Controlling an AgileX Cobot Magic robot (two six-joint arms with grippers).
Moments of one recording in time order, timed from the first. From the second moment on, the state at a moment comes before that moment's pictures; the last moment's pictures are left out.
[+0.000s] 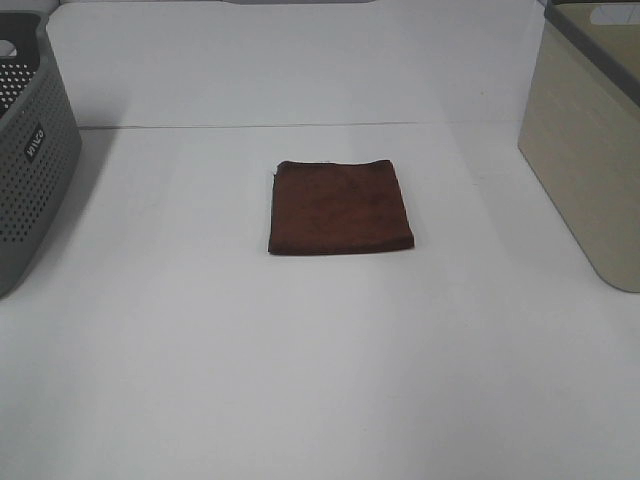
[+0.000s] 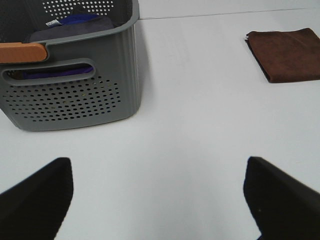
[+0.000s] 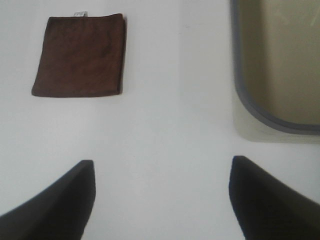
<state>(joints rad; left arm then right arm) -0.04 0.00 -0.50 -0.06 1.06 0.04 -0.02 1.16 -1.16 0.23 1.03 -0.14</state>
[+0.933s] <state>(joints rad) -0.04 0.00 -0.50 -0.06 1.06 0.04 0.30 1.82 -1.51 0.23 0.96 0.00</state>
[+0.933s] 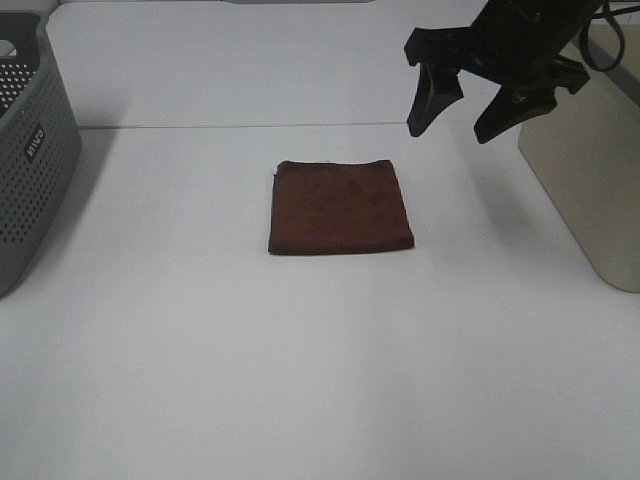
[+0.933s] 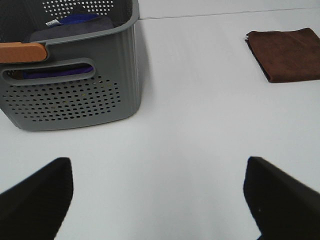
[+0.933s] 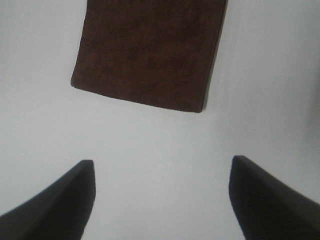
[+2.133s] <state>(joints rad) -0.04 0.00 -0.50 -0.06 1.06 0.04 0.17 2.47 -1.95 0.53 0.99 -0.20</state>
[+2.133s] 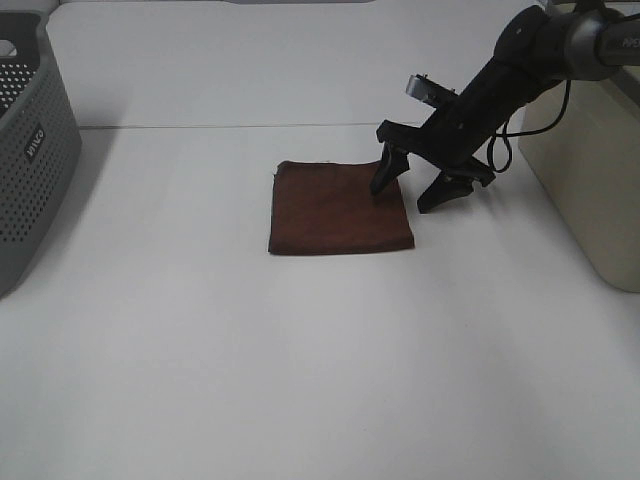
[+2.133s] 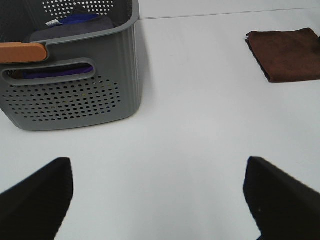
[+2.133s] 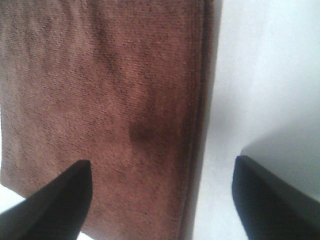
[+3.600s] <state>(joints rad) -0.04 0.00 -0.50 -0.06 1.06 0.04 0.26 2.29 -2.02 0.37 1.10 -0.20</state>
